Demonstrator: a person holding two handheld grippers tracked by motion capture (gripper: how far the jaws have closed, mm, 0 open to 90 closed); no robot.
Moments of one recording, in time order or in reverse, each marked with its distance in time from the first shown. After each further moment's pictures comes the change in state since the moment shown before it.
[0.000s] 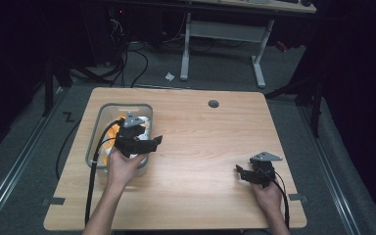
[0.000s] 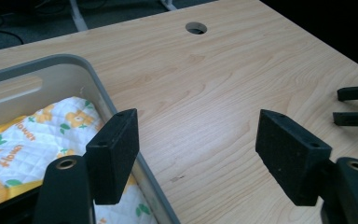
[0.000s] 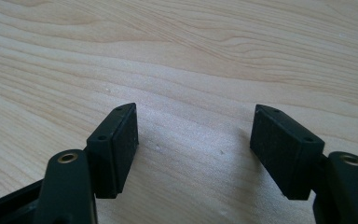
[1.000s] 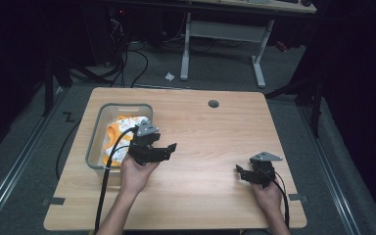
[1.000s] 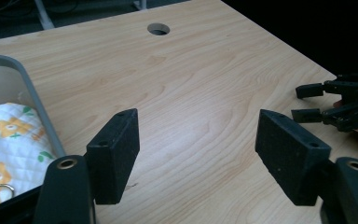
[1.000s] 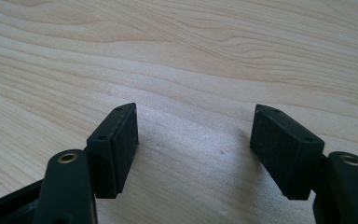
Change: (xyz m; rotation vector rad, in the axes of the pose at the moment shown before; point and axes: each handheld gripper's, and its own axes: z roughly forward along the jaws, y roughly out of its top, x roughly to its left) left arm -0.033 -0.009 0.014 -0.017 -0.093 0.012; right arm 0.000 0.000 0.000 0.000 0.000 -0.001
